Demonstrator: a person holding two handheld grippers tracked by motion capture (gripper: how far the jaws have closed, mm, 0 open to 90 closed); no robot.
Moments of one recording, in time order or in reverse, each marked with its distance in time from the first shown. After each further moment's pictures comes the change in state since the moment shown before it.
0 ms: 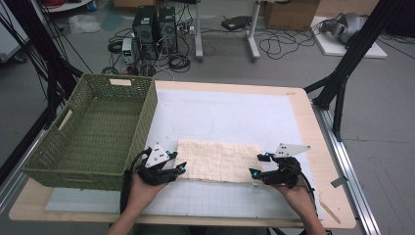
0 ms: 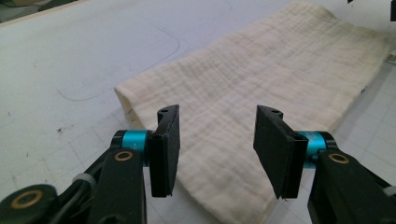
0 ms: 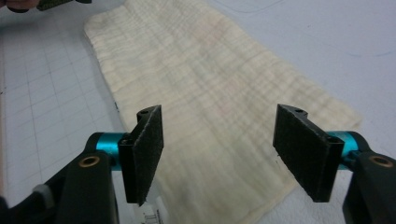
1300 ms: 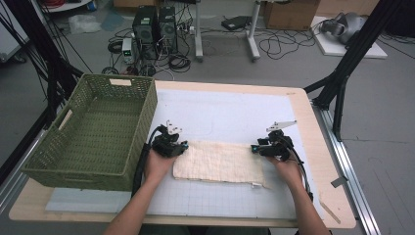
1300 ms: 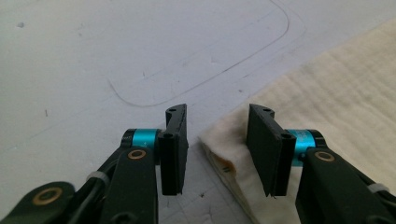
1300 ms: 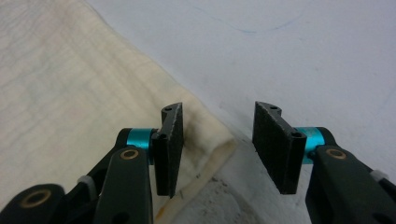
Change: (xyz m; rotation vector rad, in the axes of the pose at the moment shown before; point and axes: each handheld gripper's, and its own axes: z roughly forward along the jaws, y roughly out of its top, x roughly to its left) left arm 0.045 0.022 0.077 0.213 0.189 -0.089; right arm -0.076 0.017 0.044 0.161 -0.162 0.132
